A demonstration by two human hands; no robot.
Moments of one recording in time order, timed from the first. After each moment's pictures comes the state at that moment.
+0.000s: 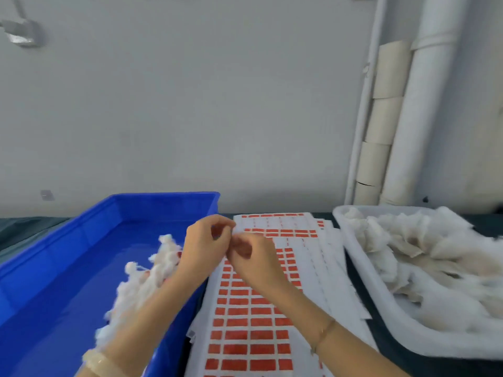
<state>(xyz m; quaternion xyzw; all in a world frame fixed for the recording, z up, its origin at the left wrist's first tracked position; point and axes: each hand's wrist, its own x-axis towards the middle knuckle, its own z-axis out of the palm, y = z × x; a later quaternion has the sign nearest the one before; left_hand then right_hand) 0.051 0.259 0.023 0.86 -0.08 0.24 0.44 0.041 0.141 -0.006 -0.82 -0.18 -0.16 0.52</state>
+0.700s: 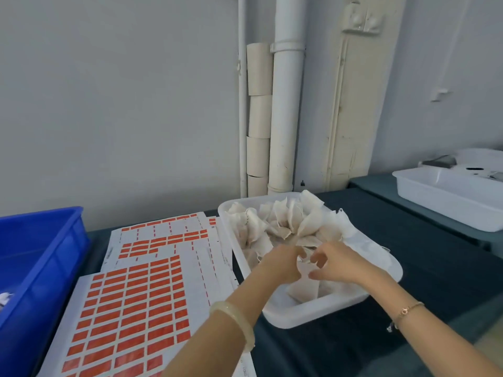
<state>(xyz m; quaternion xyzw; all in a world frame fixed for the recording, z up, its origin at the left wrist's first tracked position) 0.051 -0.087 -0.039 0.88 -0.42 -0.10 0.18 -0.042 -0.213 -0.011 -0.97 0.16 0.02 0.16</state>
